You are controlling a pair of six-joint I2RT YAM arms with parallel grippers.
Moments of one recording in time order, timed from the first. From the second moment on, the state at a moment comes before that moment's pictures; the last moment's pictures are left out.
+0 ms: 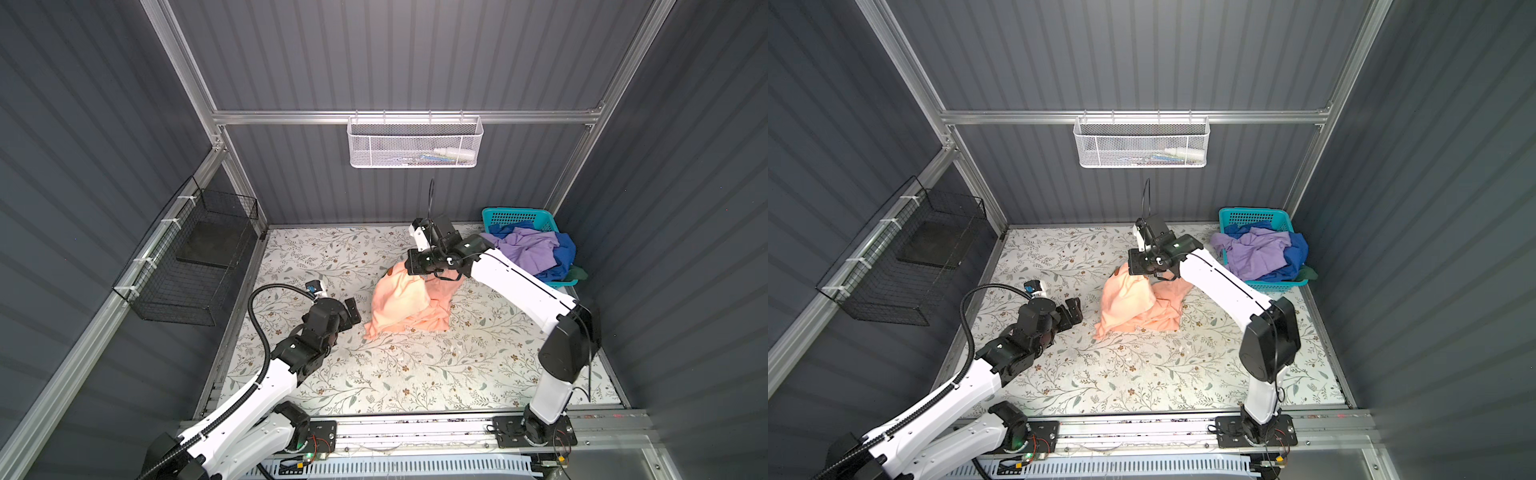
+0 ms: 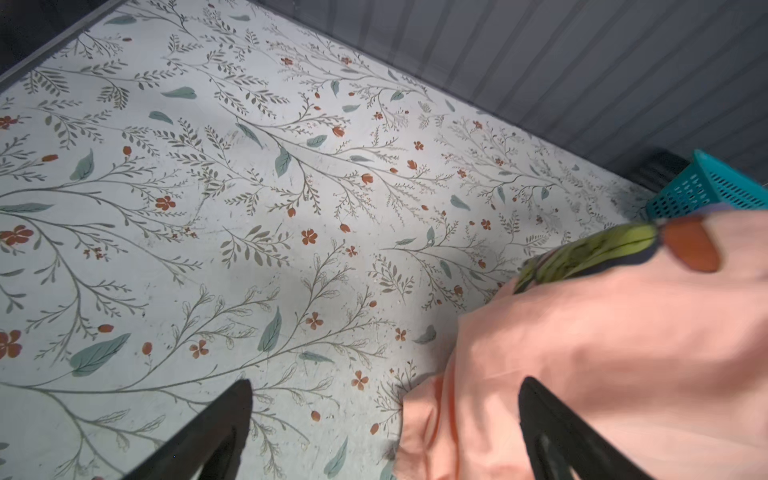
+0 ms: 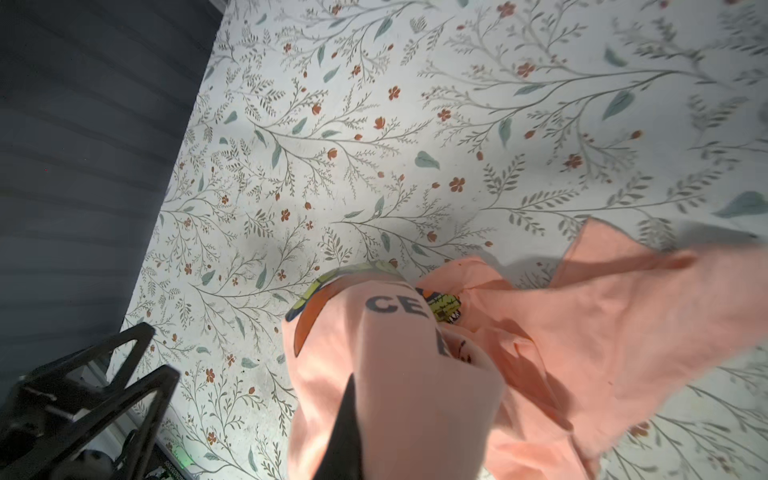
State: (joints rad) left arm -0.59 0.93 0.58 -0.27 -0.38 -0.67; right arm 0.64 1.75 1.68 -0.72 -0.11 0.45
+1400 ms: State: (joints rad) left arm -0.70 1.61 0.67 0.18 0.18 -0.66; right arm 0.60 0.94 0.75 -0.65 0.38 0.94
